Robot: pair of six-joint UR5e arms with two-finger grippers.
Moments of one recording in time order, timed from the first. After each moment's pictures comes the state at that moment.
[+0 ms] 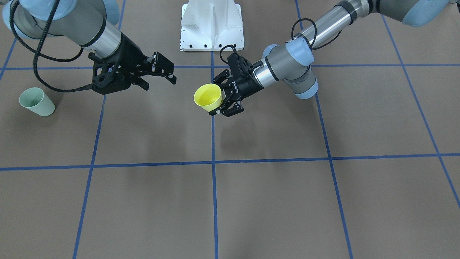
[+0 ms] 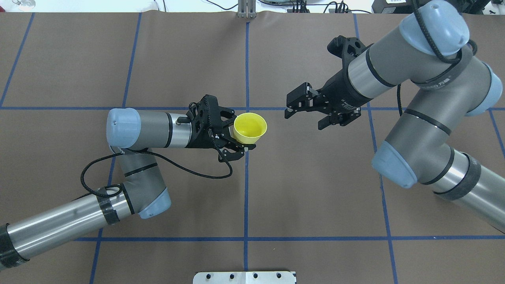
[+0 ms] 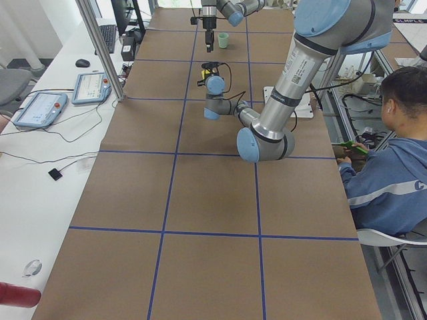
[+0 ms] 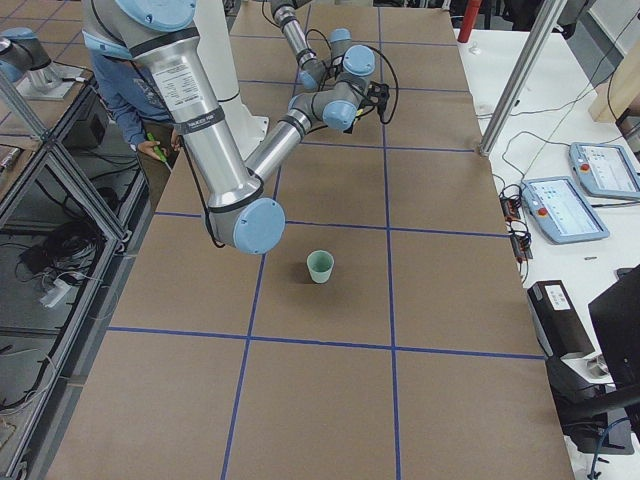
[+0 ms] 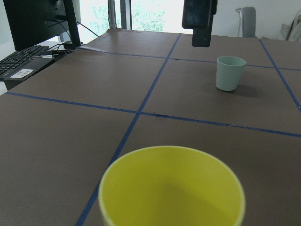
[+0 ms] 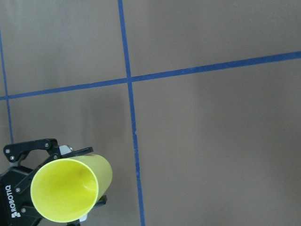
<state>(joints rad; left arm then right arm) -0.54 -2.21 -1.31 -2.99 -1.90 -0.22 0.77 -1.09 1.89 -1.26 2.30 1.35</state>
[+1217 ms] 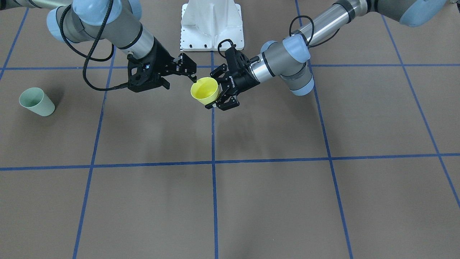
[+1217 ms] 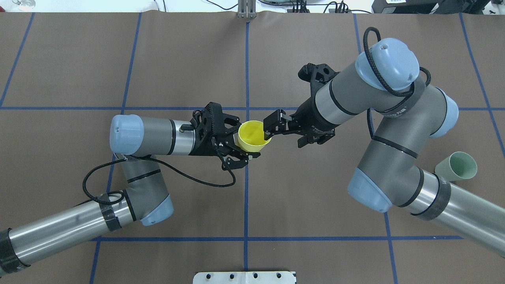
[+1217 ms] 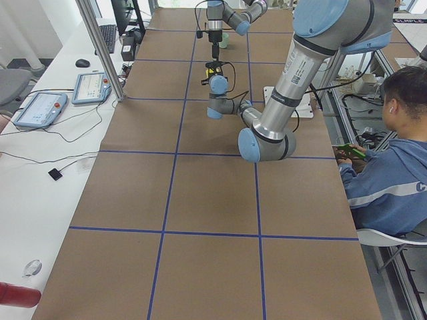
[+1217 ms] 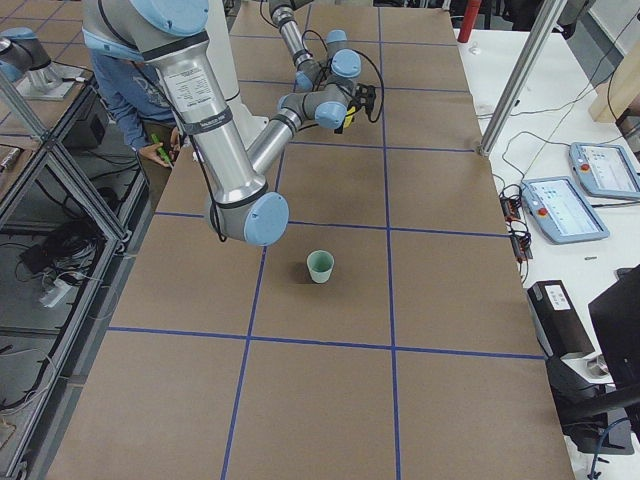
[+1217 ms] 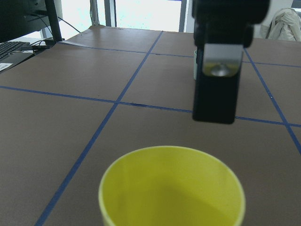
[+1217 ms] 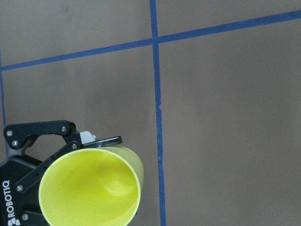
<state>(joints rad) -0.51 -2.21 -1.33 -2.99 -1.91 -0.23 0.66 -1.06 1.85 -1.25 2.20 1.35</state>
